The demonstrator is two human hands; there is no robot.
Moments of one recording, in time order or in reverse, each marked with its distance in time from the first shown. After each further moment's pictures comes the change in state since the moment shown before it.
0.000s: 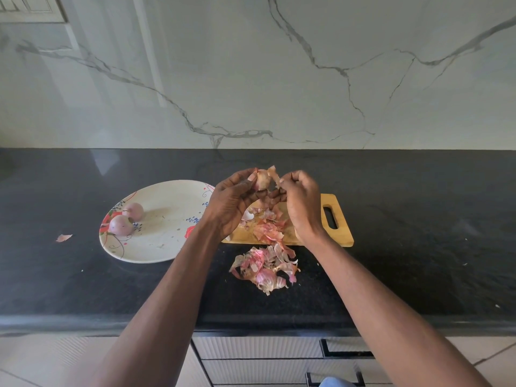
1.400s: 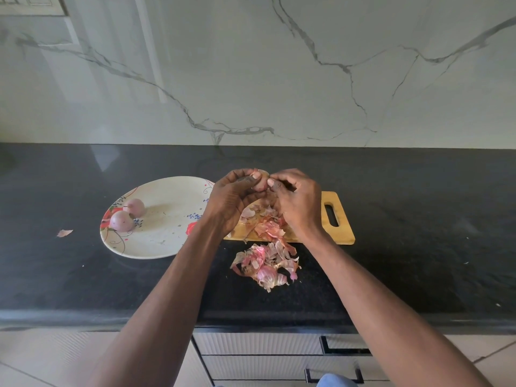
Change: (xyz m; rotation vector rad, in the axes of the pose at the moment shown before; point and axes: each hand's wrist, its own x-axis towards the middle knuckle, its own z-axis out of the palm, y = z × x) left_hand -0.007 0.006 0.008 -0.059 0.045 -0.012; right_hand 0.006 0.019 -0.002 -0.421 0.016 -0.468
